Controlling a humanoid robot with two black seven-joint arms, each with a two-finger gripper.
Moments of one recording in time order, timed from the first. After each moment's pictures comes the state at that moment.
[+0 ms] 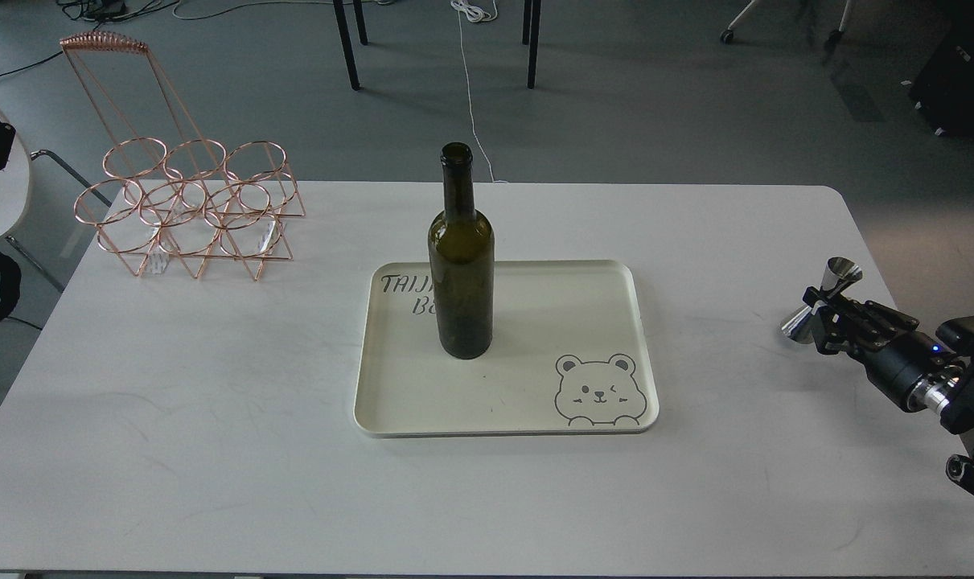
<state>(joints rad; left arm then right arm) -0.85 0.62 -0.57 -0.34 -0.28 -0.49 -0.49 0.54 -0.68 0.23 0.74 -1.42 -0.49 0.49</state>
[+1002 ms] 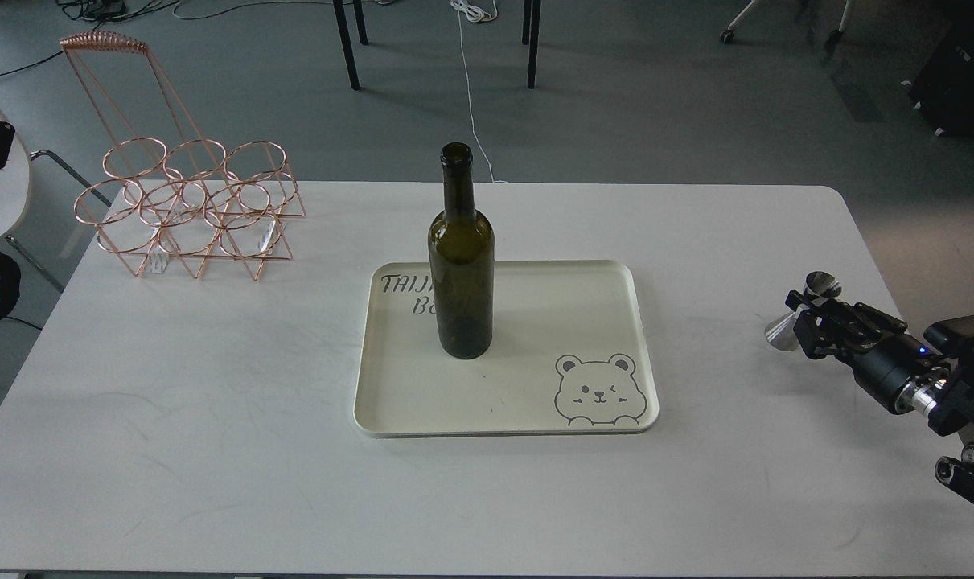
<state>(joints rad) -0.85 0.62 -0.57 -0.34 -0.28 -0.49 -0.49 0.53 -0.67 0.23 0.77 -1.42 -0.49 0.49</state>
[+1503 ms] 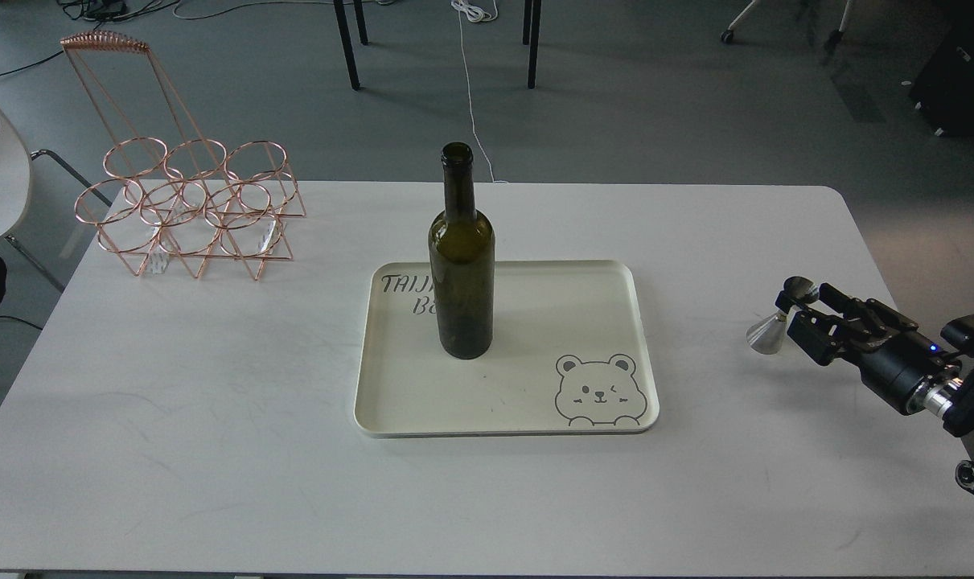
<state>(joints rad) -0.85 0.64 -0.57 -0.35 -0.28 -0.49 -0.49 0.52 -0.82 0.23 0.97 -1.42 -0.49 0.49</state>
